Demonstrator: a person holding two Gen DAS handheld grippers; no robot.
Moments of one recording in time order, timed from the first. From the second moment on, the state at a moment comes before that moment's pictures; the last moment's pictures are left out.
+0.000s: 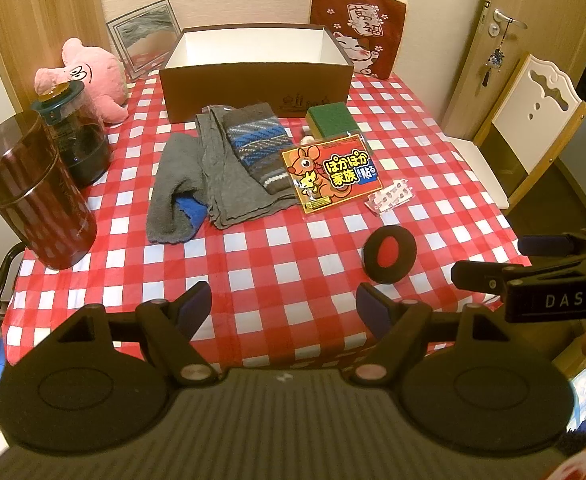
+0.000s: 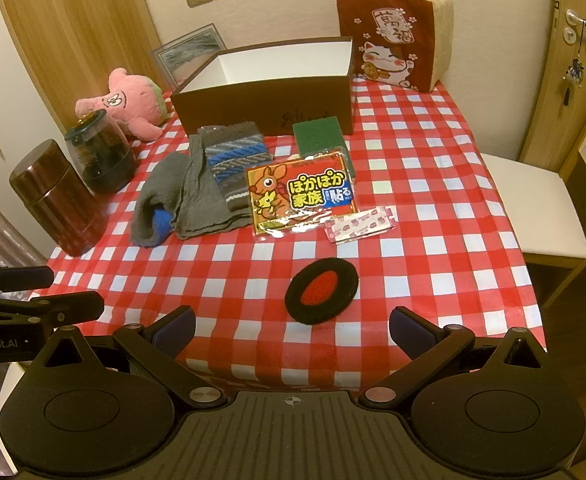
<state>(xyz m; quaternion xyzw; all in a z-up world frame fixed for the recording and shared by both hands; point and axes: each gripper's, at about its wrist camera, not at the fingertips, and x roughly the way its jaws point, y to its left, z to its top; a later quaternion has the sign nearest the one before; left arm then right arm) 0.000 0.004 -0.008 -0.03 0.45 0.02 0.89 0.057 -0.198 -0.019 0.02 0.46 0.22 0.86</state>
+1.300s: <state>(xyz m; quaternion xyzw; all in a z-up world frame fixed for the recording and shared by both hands) 0.012 0.001 -0.021 -0.03 0.46 0.02 0.89 0.068 -0.194 -0.022 0.02 0.46 0.22 0.86</state>
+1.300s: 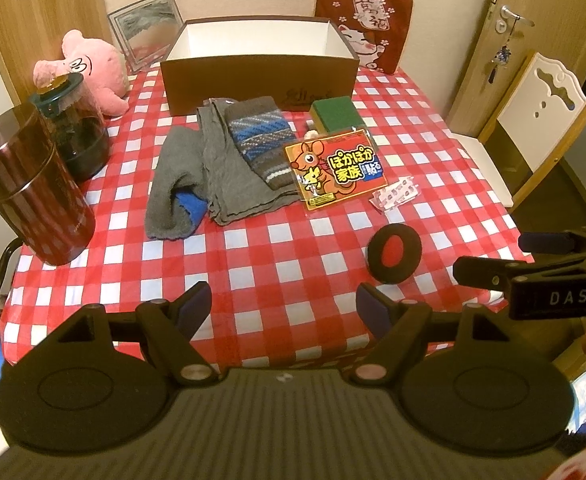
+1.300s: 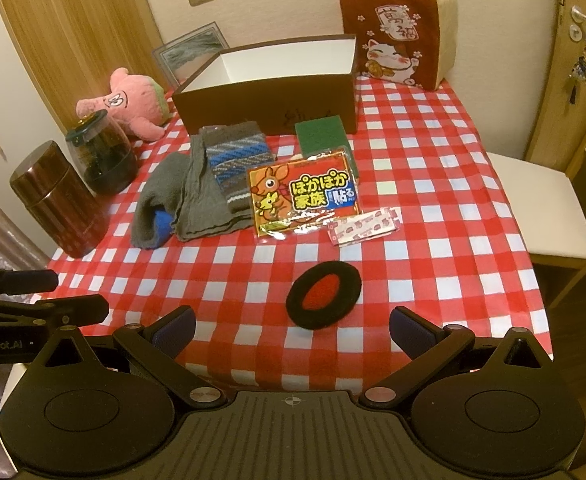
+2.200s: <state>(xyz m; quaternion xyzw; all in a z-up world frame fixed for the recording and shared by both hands) 0.069 0.012 -0.062 -0.04 0.49 0.03 0.87 0.121 -0.189 -0.092 0.00 0.48 0.25 0.84</state>
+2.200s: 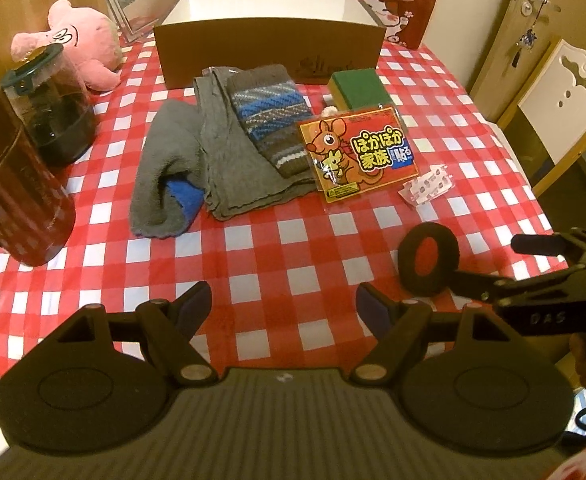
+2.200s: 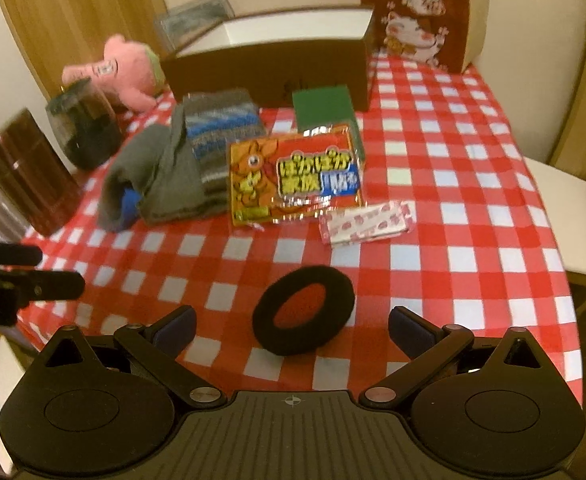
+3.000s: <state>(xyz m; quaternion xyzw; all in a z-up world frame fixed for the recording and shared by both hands) 0.095 0.028 -0.093 -0.05 0.53 0.08 0.84 0.153 -0.149 -0.157 -0.08 0.52 0.23 0.82</state>
